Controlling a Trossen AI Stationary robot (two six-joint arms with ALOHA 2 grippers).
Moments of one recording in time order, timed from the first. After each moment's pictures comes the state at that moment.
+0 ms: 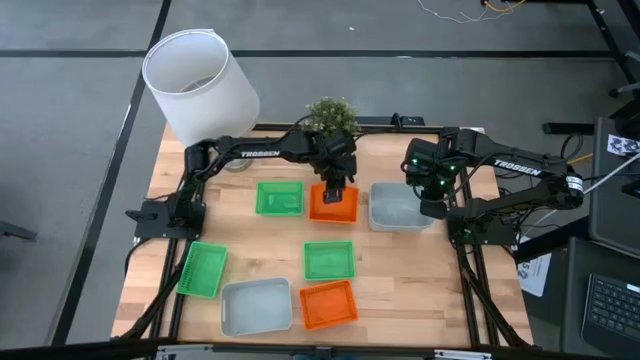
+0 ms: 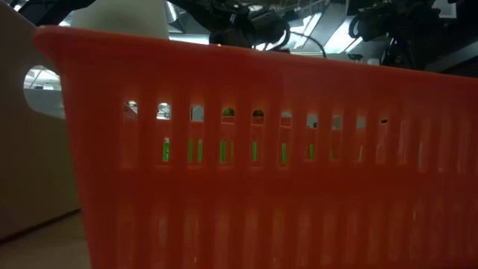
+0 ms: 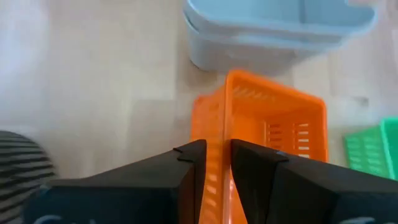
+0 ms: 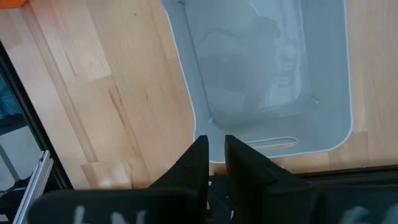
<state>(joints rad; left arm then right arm) 0.28 2.07 1.77 -0.65 0.20 0.16 -0.29 1.20 1.19 -1.49 -0.25 -0.01</state>
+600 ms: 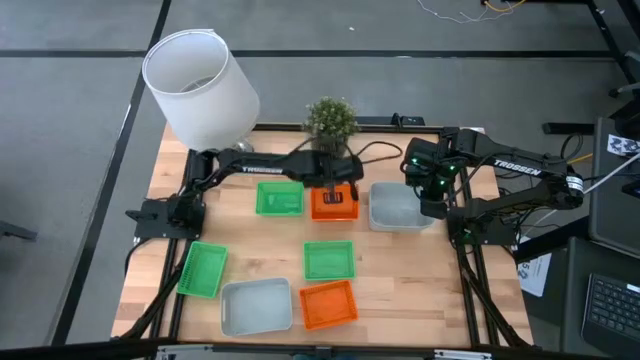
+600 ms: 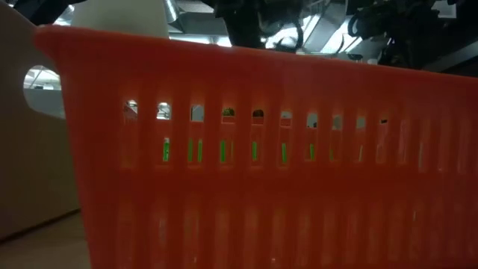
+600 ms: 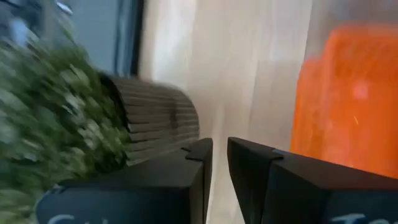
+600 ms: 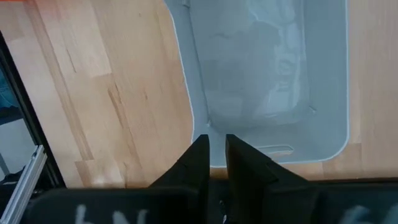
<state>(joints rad) 0.12 2.08 1.83 -0.75 -0.55 0.21 -0.29 1.20 1.19 -1.47 -0.25 -0.07</state>
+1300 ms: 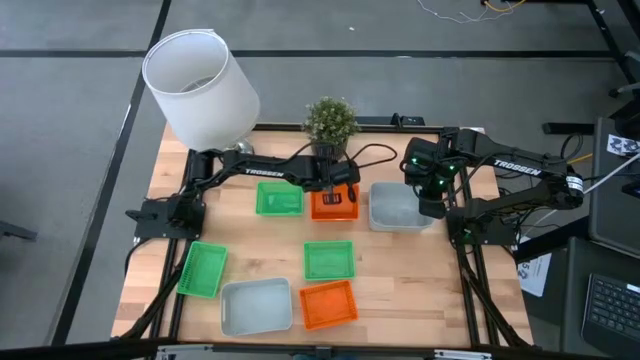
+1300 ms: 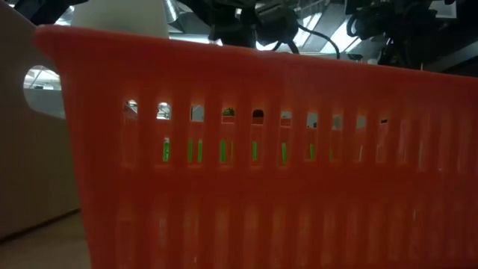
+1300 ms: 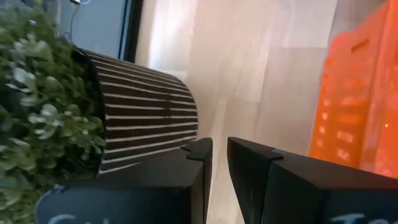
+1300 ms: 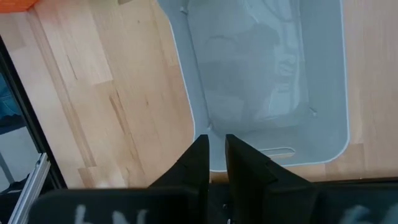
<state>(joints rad) 0.14 2.09 1.69 -0.61 -0.59 0.19 -0.29 1.20 1.19 -1.46 -0.25 -0.03</state>
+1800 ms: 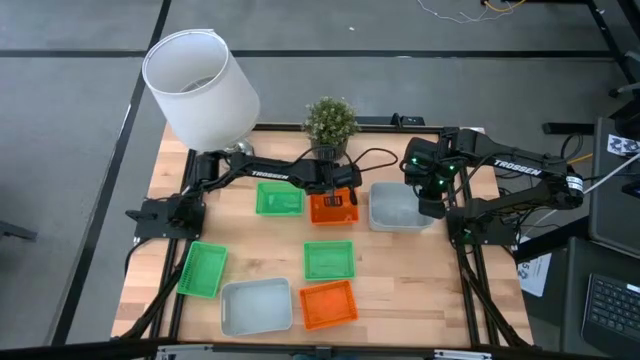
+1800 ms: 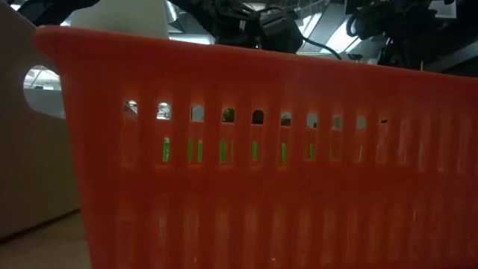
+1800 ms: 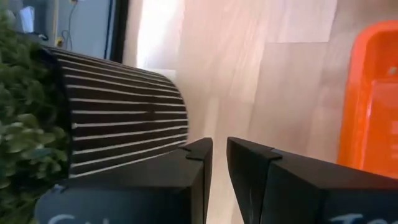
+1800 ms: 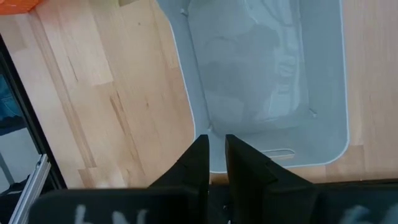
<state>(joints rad) 0.13 2.14 1.69 -0.58 -0.59 0.20 -0.29 1.20 1.19 -1.45 -0.25 -0.03</state>
